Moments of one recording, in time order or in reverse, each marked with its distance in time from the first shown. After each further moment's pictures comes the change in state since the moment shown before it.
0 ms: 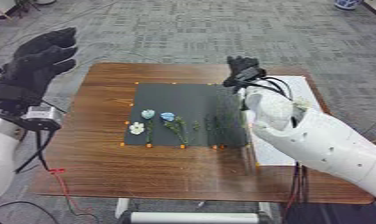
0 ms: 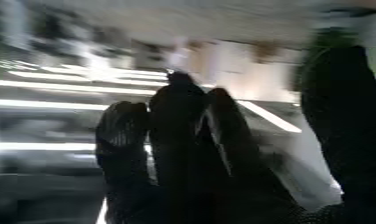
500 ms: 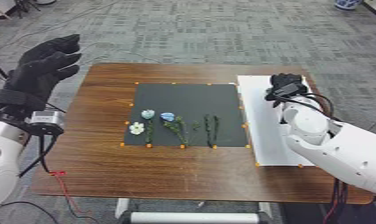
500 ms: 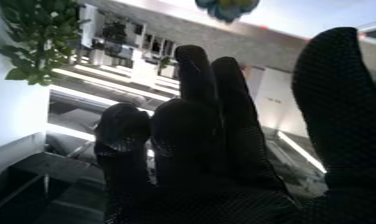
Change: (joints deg) left arm 0.2 -0.5 1.3 0.1 0.0 -0.1 0.0; right arm -2.8 10.3 -3.6 1.6 -2.4 1.9 3.2
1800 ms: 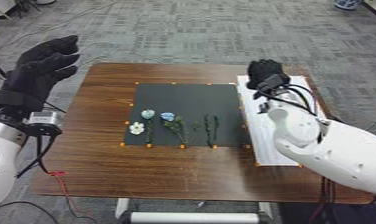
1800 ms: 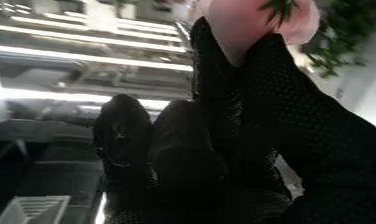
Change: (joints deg) left arm 0.9 0.3 -0.8 0.0 0.0 0.0 -0.1; right arm 6.5 -1.3 -7.5 -8.5 -2.2 15.2 -0.5
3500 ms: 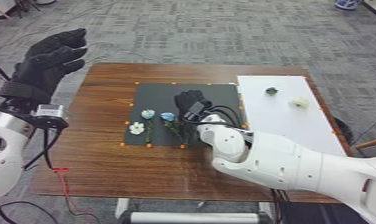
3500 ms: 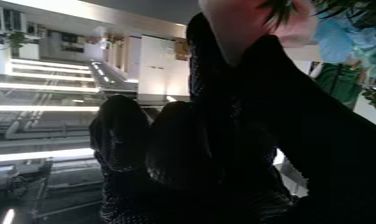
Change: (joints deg) left arm -5.5 1.0 4.0 1.5 0.0 -0.7 -0.4; right arm 1.6 -22.3 -11.3 8.2 1.6 -8.6 -3.7
